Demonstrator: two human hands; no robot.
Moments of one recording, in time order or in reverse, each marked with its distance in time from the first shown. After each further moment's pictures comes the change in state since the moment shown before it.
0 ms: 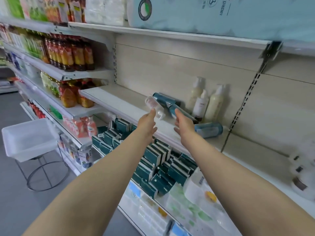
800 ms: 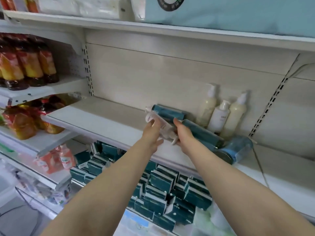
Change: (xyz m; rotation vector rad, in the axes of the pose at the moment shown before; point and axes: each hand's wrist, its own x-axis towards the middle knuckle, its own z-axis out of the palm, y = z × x) left_hand 0.191 0.040 -0.030 0.089 -0.329 -0.144; right_hand 0.135 -0.002 0.113 0.058 0.204 0.201
